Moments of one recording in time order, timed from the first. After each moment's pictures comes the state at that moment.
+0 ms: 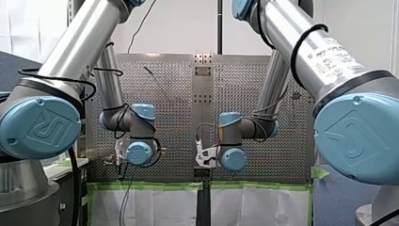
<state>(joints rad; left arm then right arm) -0.54 -2.04 -2.40 -1.89 -2.15 -1.62 2.35 -0.88 2.01 -1.02 1.83 1.47</state>
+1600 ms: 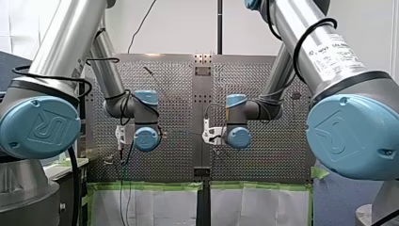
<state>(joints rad) -0.54 -1.90 -2.35 -1.98 -2.28 -1.58 2.25 -0.99 1.90 -0.86 1.70 1.58</state>
